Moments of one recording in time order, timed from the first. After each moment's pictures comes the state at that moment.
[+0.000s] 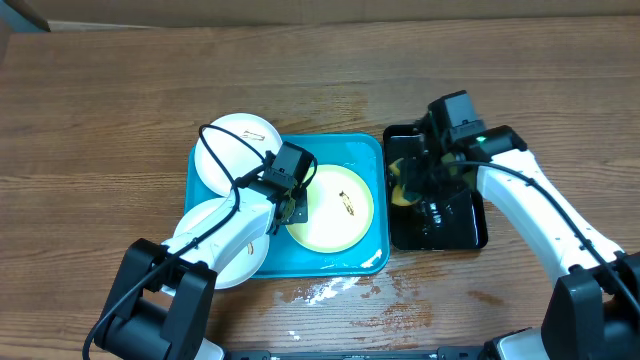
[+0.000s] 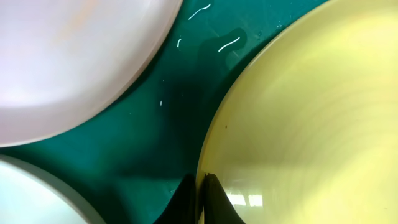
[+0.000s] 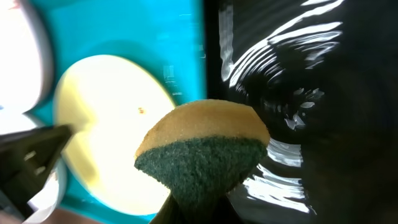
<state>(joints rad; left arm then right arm) -0.45 1.68 0.92 -0.55 -0.14 -0.47 0.31 1.63 1.19 -0.81 -0.34 0.39</state>
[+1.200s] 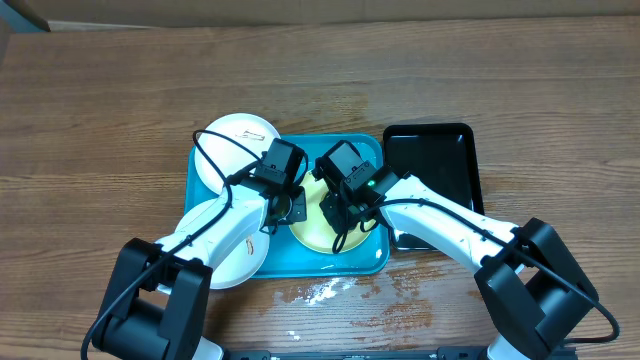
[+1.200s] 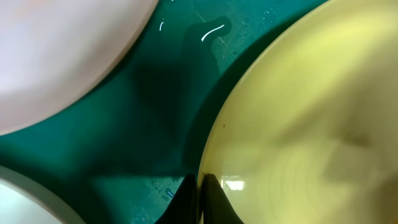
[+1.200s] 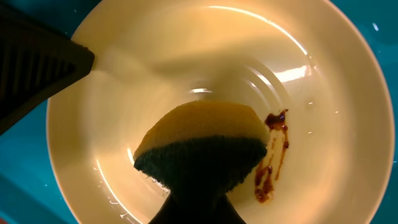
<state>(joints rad) -0.40 1.68 0.92 -0.56 -0.01 -0.47 0.73 1.82 1.19 -0.62 -0.10 0.18</state>
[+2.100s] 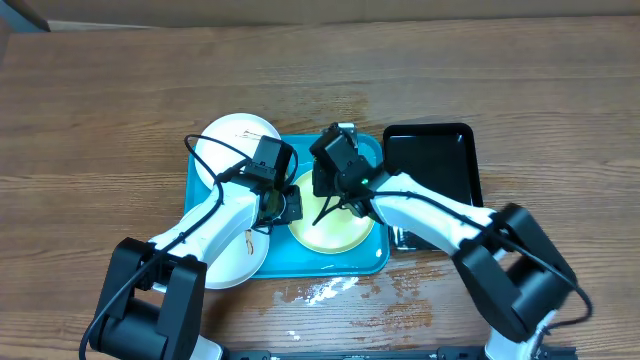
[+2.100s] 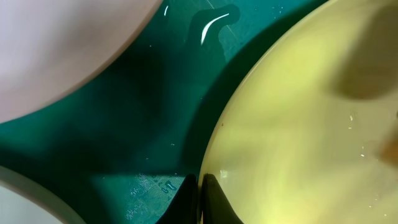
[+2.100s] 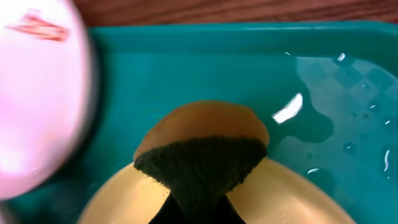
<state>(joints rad) -0.35 1.68 0.92 -0.58 0.09 -0.47 0.72 1.93 1.19 -0.25 0.13 0.63</state>
